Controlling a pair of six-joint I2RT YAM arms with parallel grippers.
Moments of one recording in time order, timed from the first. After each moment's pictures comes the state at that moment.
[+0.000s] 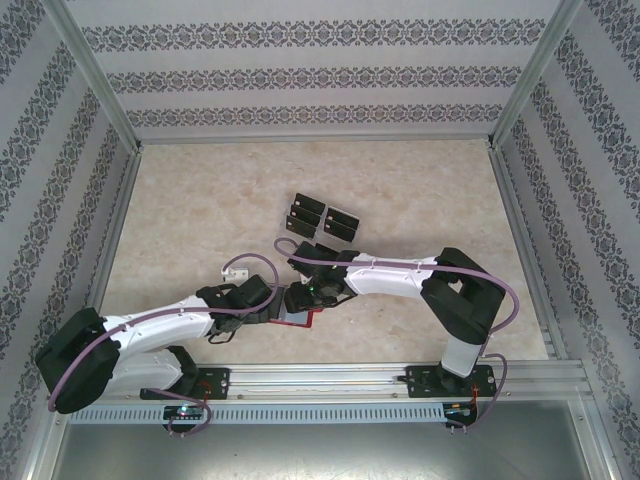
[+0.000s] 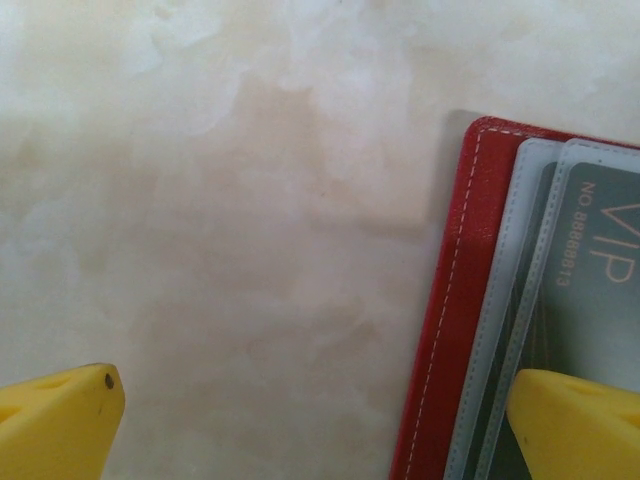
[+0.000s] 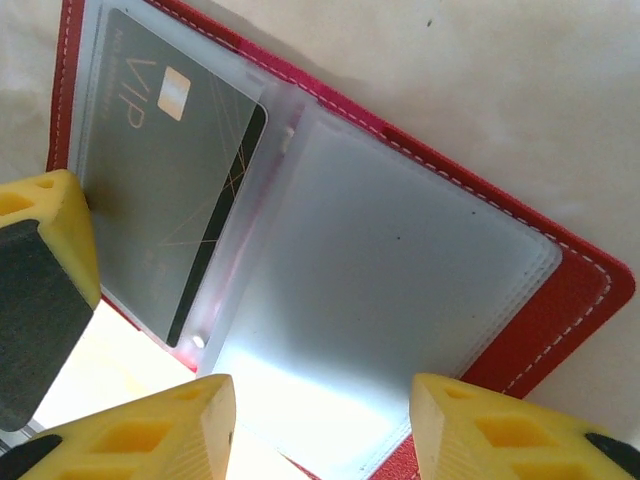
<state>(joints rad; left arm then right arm) -0.82 1.19 0.48 -0.59 -0.42 -0.88 0.98 1.77 1.06 -0.45 -0.24 0.73</state>
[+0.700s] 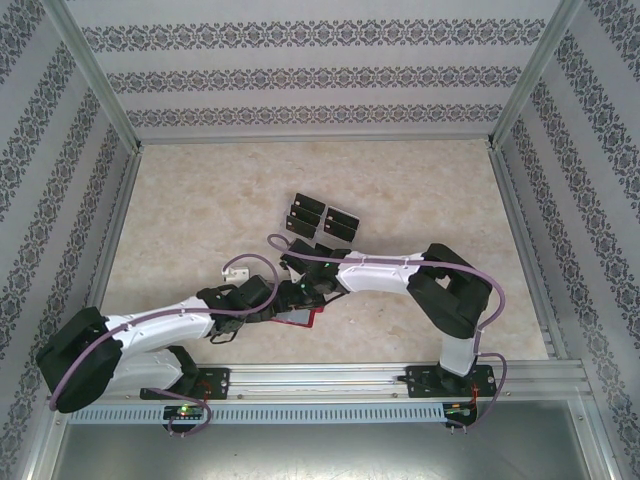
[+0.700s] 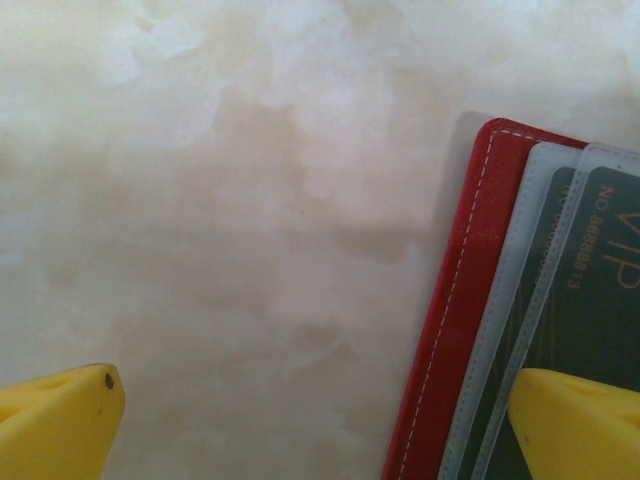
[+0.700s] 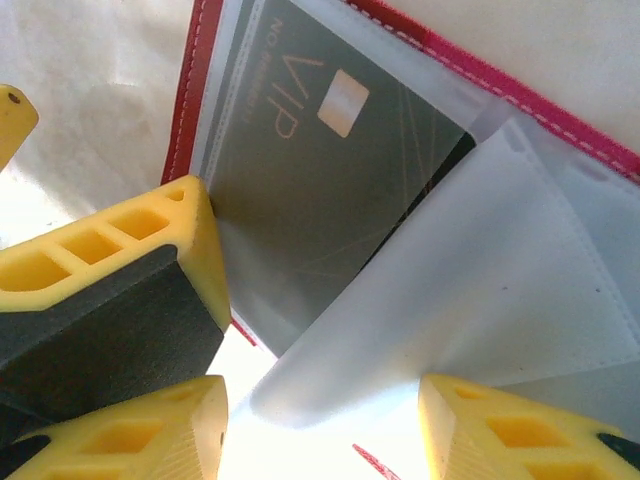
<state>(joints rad) -0.82 1.18 0.46 -0.53 -0.42 -0.89 0.98 1.85 1.11 -0.37 -0.39 0.78</state>
